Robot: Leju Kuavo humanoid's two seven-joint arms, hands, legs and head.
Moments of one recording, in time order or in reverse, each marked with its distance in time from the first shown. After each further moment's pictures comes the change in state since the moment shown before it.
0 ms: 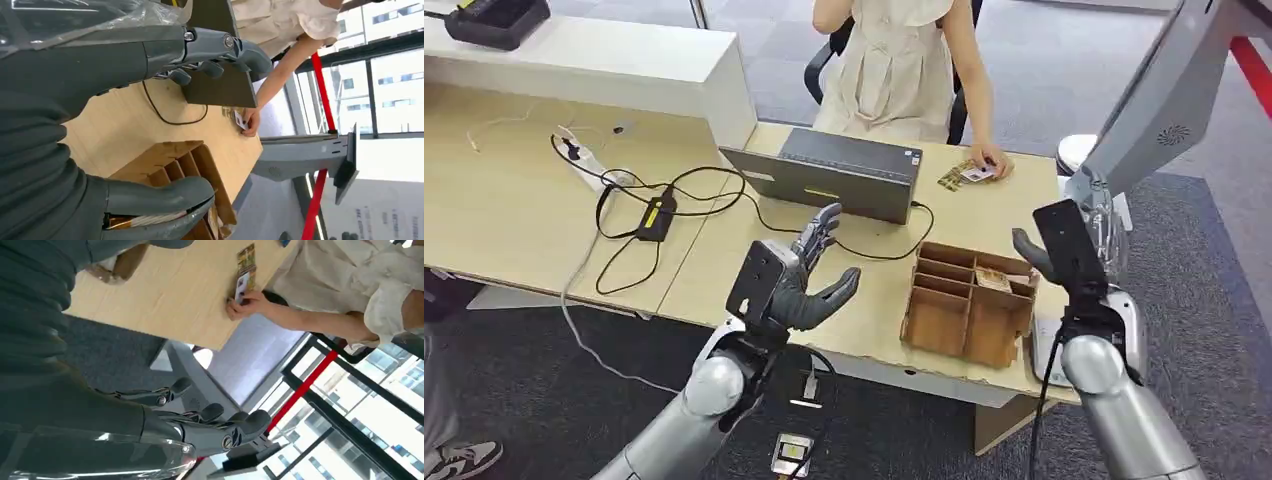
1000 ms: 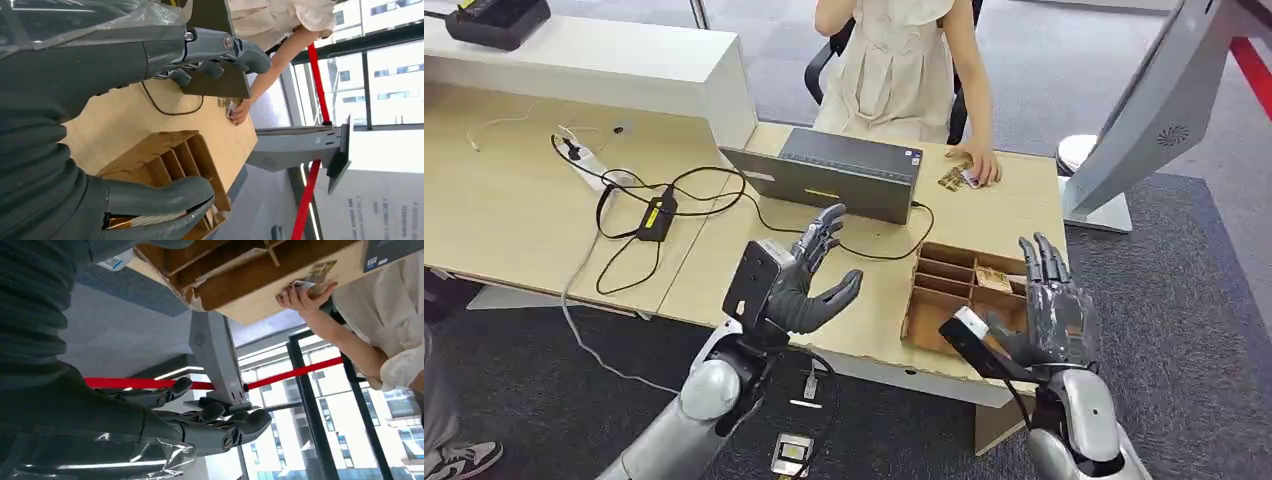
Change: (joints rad) left arm 0.015 -0.008 0.005 -0.044 0.014 -0.021 0.019; right arm 0.233 -0.033 0.075 -0.127 0.628 0.068 0.088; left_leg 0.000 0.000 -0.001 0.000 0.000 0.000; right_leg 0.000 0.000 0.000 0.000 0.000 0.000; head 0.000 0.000
